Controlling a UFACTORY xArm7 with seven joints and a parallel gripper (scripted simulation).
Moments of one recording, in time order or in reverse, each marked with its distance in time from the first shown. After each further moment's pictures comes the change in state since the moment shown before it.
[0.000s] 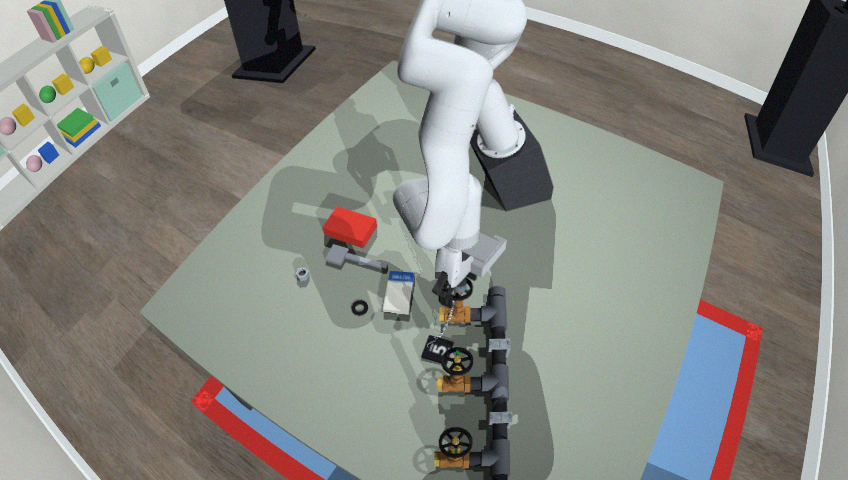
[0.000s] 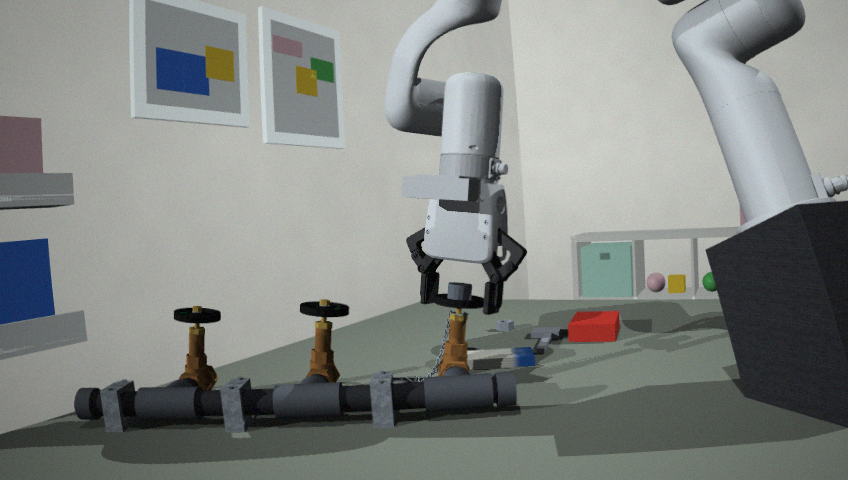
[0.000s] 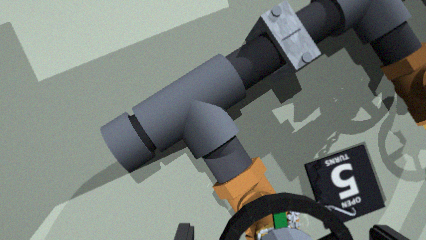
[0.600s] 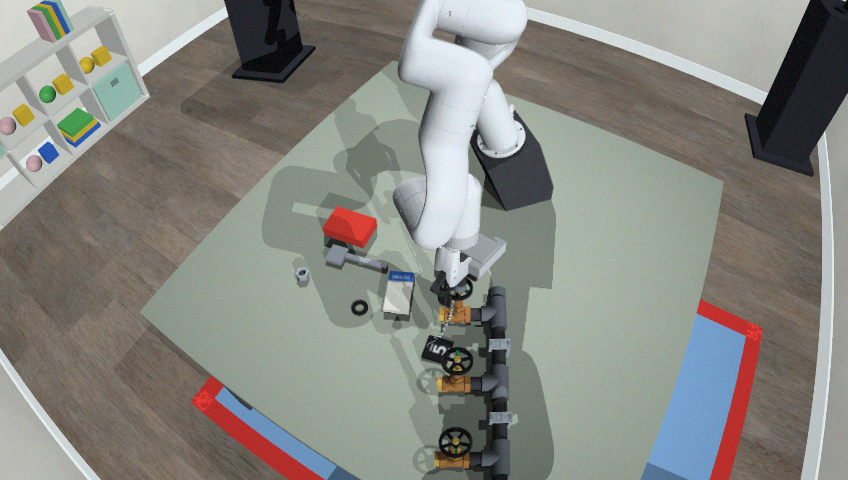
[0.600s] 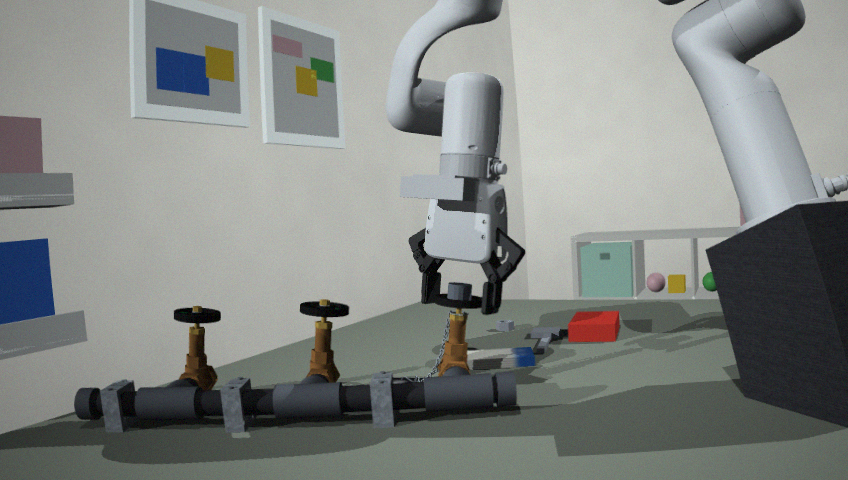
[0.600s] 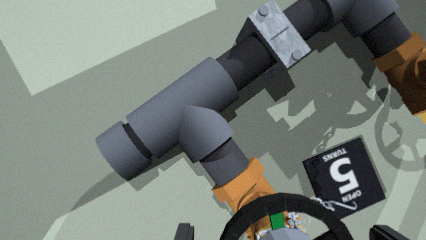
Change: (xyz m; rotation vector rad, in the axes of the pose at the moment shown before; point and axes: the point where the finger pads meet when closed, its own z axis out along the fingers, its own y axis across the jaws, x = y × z) arm 0.000 0.000 0.000 0.000 0.002 0.064
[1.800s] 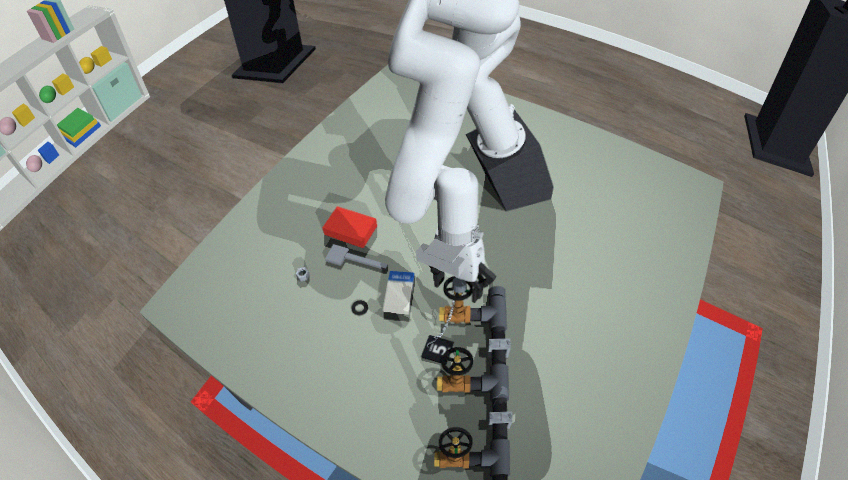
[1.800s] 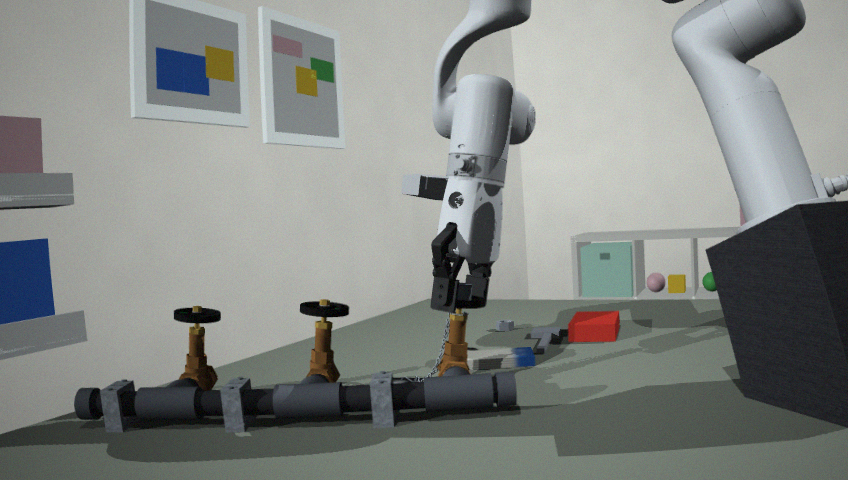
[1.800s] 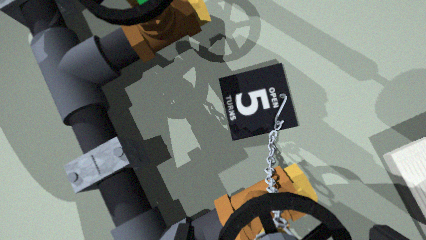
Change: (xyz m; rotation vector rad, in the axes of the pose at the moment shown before) arm -0.001 0.000 0.000 0.005 0.060 1.426
